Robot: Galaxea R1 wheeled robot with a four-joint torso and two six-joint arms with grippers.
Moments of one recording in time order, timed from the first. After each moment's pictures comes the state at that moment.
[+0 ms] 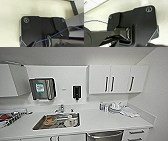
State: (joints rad) left arm 1.52 2.63 -2.18 0.06 -0.11 -0.08; right arm -1.55 2.59 -2.08 0.10 0.03 -0.11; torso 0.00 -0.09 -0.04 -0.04
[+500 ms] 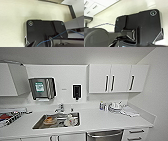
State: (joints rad) left arm 1.52 2.39 -1.92 0.06 -0.16 -0.08; right arm -1.52 2.35 -1.71 0.10 0.03 -0.10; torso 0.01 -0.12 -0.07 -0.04
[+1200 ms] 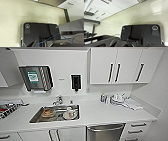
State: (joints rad) left arm 1.47 2.17 -1.61 0.06 -0.22 -0.08; right arm -1.31 1.98 -1.26 0.10 0.02 -0.10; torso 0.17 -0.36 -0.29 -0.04
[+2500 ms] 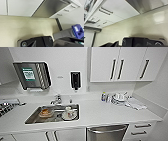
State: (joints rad) left arm 1.32 1.66 -1.03 0.13 -0.21 -0.08; right arm -1.14 1.92 -1.18 0.11 0.01 0.01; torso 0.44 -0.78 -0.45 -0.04
